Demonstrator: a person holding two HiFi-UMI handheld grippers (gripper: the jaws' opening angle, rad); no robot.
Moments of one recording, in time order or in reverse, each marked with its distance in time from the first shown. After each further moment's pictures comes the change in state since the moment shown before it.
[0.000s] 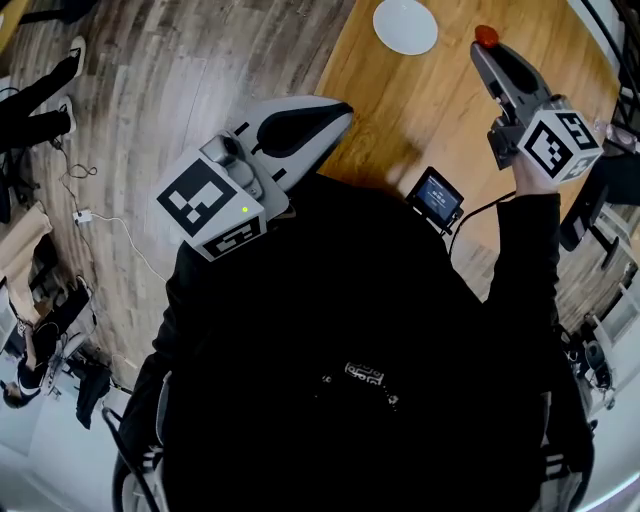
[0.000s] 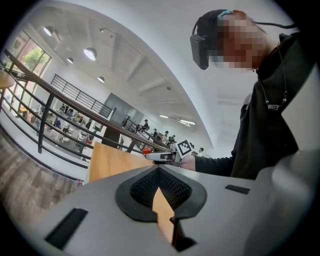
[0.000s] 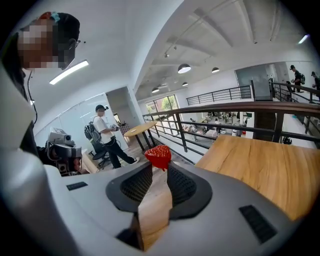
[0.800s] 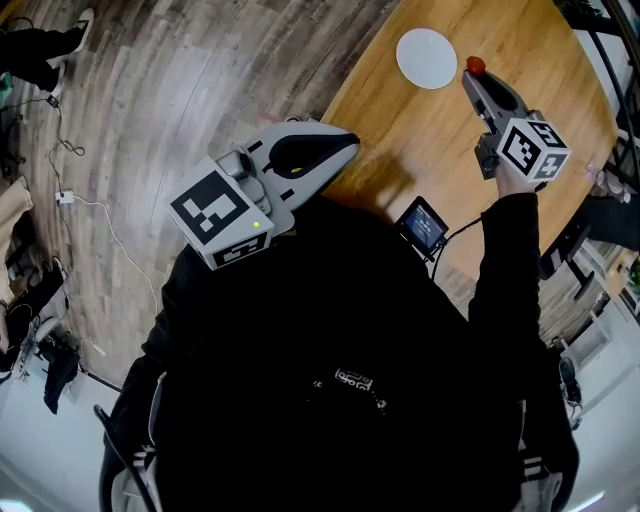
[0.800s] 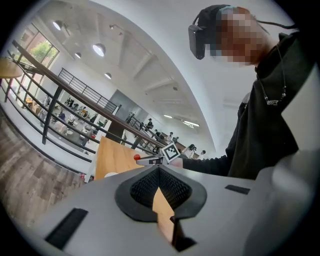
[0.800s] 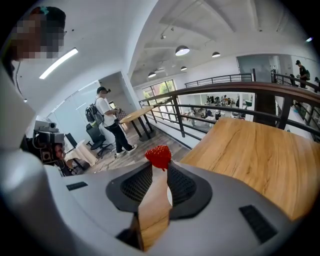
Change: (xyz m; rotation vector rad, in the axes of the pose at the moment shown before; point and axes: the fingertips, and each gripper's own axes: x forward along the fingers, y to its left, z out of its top) left arm 0.004 0.025 -0.007 -0.079 0.005 0.020; right arm 0.065 -0.056 -0.045 0.024 0.181 -0.018
